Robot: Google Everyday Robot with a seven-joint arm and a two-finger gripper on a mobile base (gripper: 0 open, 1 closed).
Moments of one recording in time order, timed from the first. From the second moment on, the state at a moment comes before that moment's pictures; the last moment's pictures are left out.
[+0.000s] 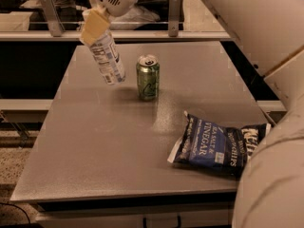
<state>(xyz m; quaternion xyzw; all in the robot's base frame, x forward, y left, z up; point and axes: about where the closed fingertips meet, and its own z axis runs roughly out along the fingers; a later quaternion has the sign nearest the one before) 0.631 0.121 1.014 -0.59 0.73 0.15 0.32</state>
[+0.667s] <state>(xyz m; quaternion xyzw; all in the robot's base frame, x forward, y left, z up) 0.623 0.107 0.985 -0.66 0.71 0.11 0.22</state>
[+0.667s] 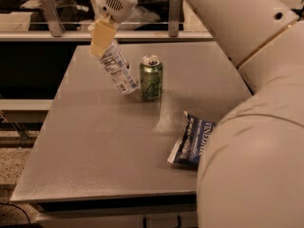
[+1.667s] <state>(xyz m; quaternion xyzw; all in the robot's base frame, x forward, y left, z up) 0.635 0.105 0.935 -0.70 0.70 0.04 0.12</state>
